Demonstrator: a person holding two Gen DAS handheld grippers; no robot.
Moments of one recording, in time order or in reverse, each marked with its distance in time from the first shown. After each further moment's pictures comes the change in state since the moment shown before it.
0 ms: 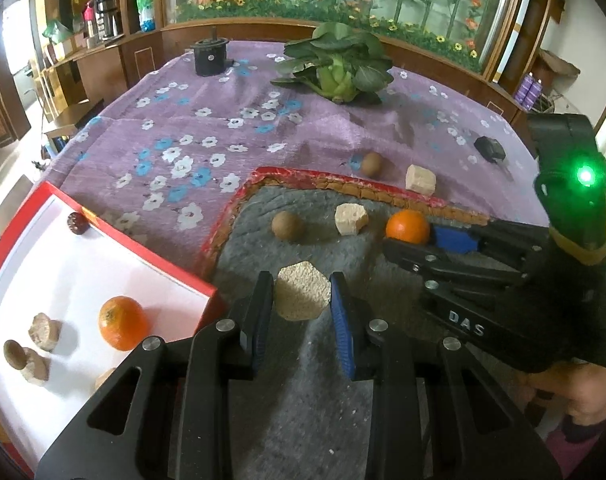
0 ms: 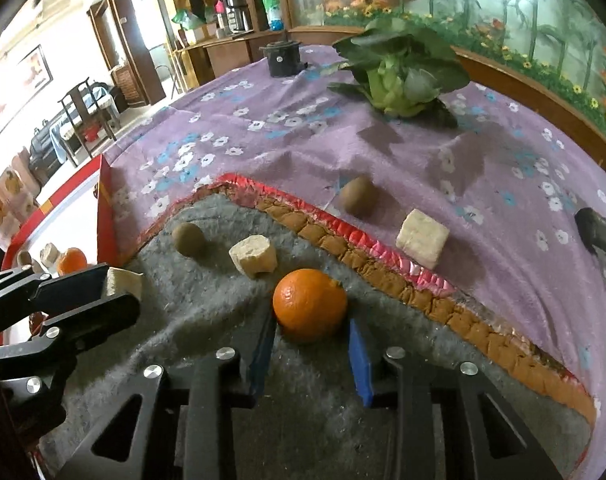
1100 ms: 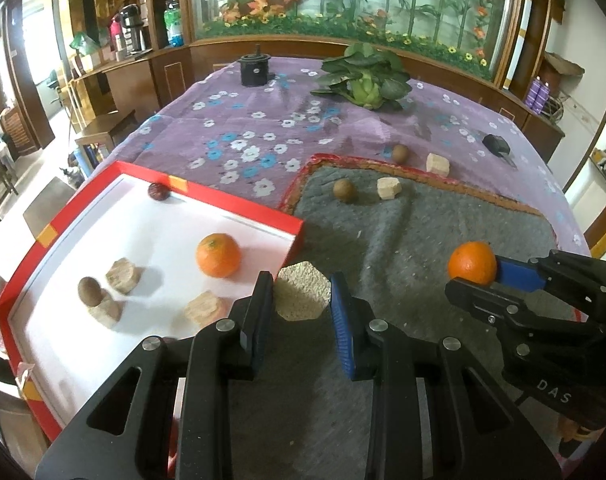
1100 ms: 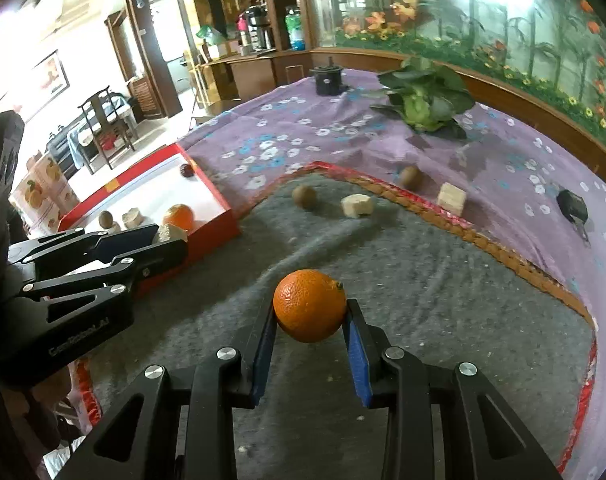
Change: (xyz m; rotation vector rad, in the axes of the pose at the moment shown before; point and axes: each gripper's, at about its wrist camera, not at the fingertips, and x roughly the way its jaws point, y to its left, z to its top) left arm -0.059 0.034 -0.049 -0.002 -0.066 0.077; right arm -0.074 0.075 -0.057 -0.012 -0.080 0.038
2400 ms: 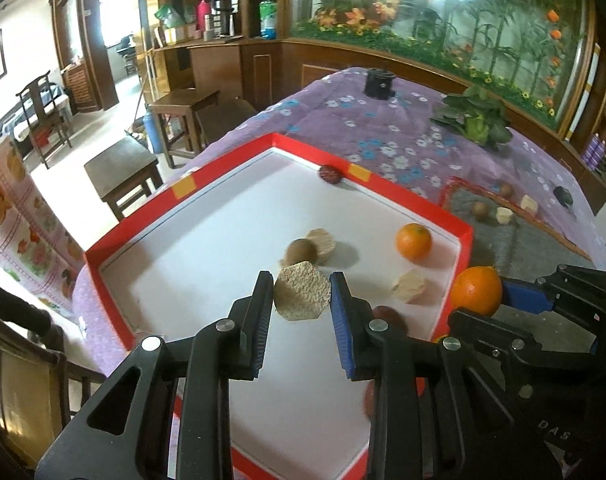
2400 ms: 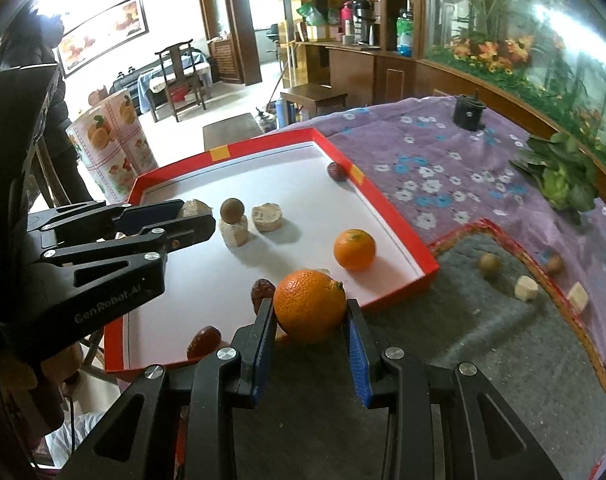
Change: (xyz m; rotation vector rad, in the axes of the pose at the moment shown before) left arm -0.038 0.127 -0.032 -0.203 -0.030 0.167; right arm 0.038 0.136 0.033 -0.264 0.042 0.160
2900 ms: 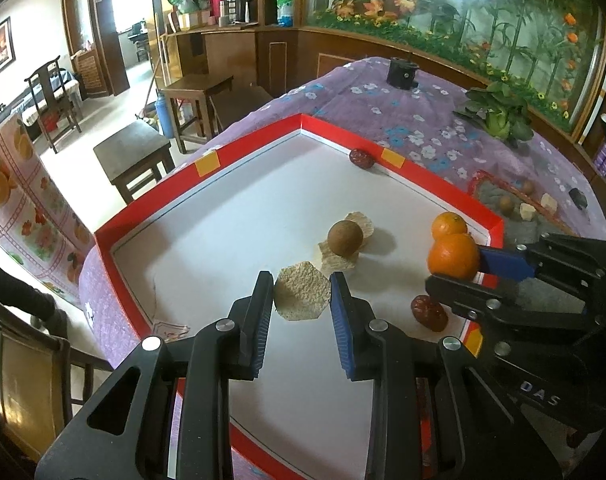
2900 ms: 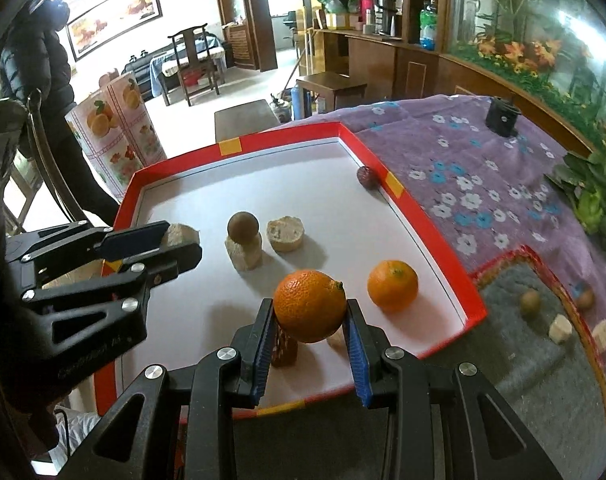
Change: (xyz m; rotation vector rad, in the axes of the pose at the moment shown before) left arm 0.014 0.021 -0.007 -0.033 0.040 0.027; right arm 0.044 0.013 0.030 -0.054 0.055 0.025
